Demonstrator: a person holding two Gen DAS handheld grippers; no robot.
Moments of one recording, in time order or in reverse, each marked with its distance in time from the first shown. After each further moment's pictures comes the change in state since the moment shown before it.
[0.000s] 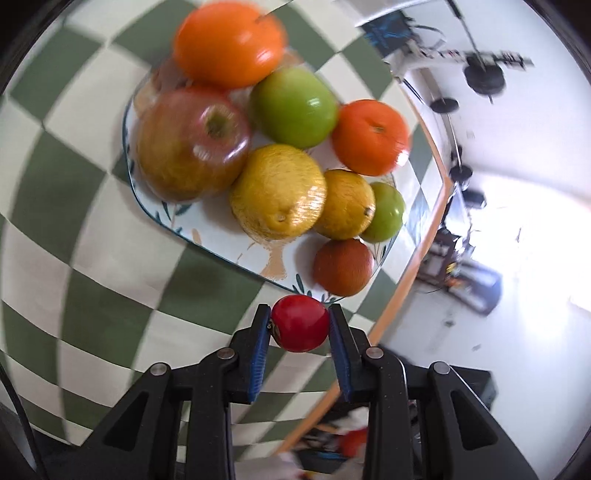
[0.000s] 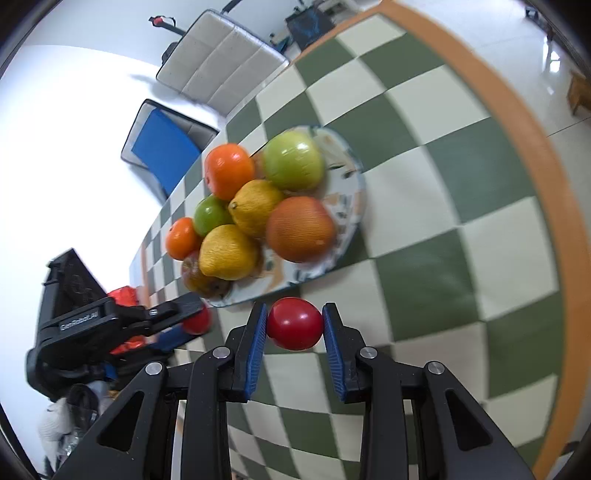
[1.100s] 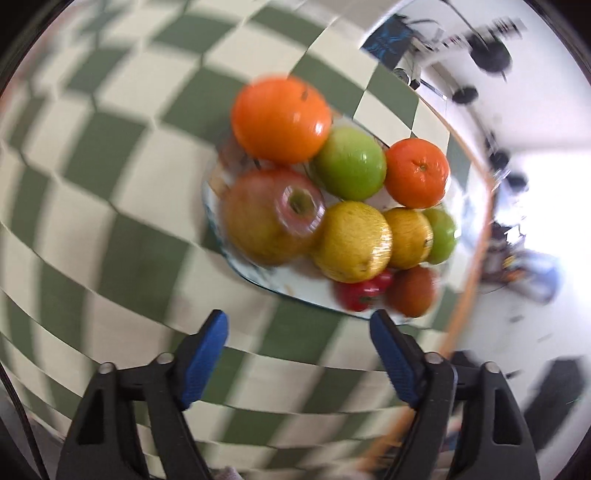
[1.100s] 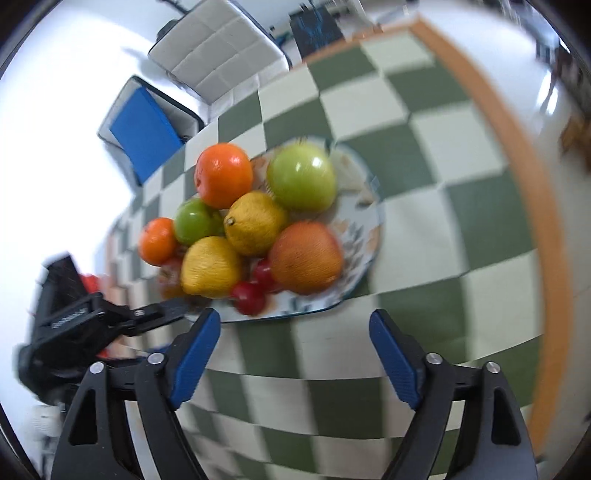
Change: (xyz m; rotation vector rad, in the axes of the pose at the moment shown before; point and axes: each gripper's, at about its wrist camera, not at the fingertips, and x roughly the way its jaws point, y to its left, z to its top) left arm -0.056 -0.016 0.000 0.255 -0.185 0.363; right arm 0.021 0.052 0.021 -0.148 -0.017 -0.239
